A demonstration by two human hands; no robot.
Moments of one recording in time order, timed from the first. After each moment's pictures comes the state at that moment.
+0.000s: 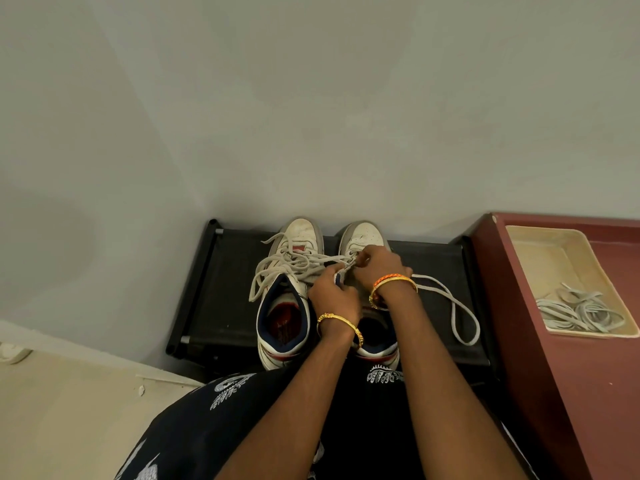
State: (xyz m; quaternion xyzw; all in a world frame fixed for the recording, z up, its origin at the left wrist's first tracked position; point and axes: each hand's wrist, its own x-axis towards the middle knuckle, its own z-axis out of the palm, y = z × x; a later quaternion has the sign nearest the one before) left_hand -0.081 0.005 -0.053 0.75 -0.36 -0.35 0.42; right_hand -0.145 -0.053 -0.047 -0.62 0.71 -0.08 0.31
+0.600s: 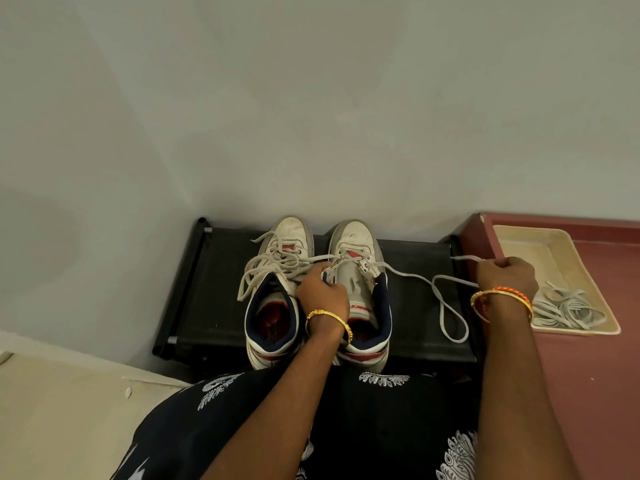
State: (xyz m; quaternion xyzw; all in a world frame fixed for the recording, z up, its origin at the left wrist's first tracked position) left_hand -0.081 0.003 -0.049 0.77 -0.34 -0.35 0.41; right_hand -0.284 -0.030 -0.027 -0.30 0.86 -0.34 0.22
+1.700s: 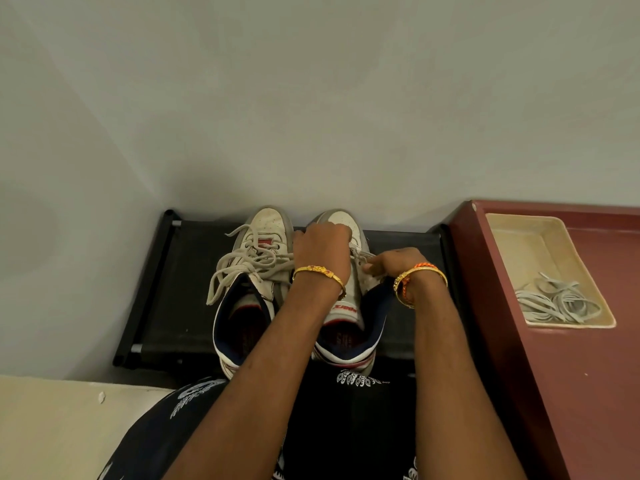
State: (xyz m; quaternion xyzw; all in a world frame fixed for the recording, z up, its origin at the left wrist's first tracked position) left_hand -0.083 -0.055 -0.035 0.69 -0.72 -0.10 0.06; right_hand -0.207 -0.065 -0.041 -0.34 0.75 -0.19 0.53
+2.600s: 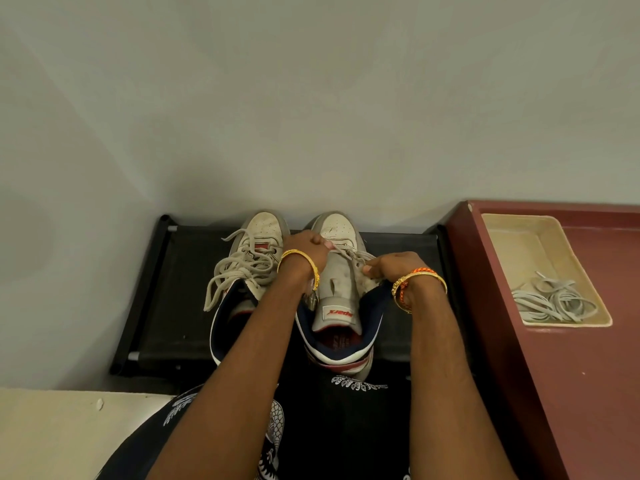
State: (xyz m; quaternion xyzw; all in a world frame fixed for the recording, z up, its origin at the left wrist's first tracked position) left_hand -0.064 -0.080 -0.067 0.72 -0.46 -0.46 0.24; right_hand -0.211 -0.064 -0.043 -0.35 0.74 -0.19 0.54
